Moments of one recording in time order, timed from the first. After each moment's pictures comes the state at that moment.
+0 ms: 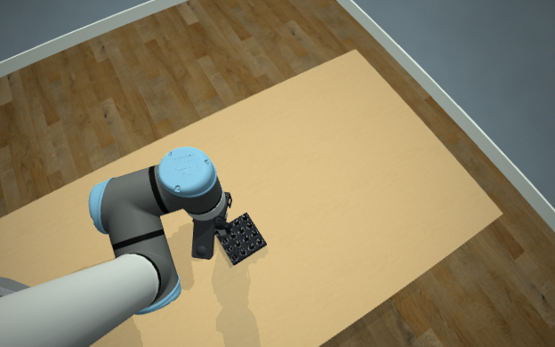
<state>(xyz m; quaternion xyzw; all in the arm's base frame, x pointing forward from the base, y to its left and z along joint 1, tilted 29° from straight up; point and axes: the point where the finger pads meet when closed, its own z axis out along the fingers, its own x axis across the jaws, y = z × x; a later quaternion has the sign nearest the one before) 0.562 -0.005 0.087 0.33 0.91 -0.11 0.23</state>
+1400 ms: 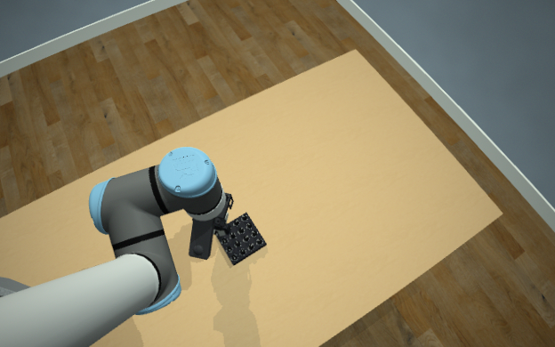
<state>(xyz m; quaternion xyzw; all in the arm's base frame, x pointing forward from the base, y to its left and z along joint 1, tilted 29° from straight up) 0.562 -0.004 0.086 0.36 0.90 -0.10 0.23</state>
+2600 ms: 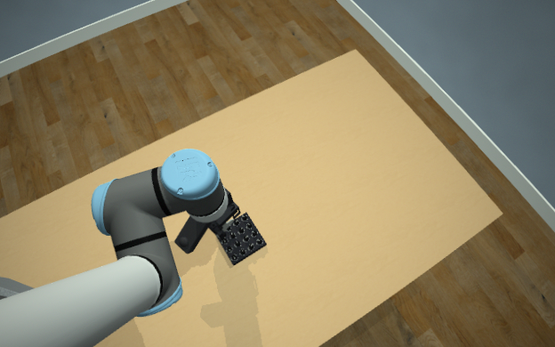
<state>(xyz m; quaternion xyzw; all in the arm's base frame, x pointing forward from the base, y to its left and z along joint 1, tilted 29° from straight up) 0.561 -0.003 0.085 0.57 0.78 -0.04 0.25</state>
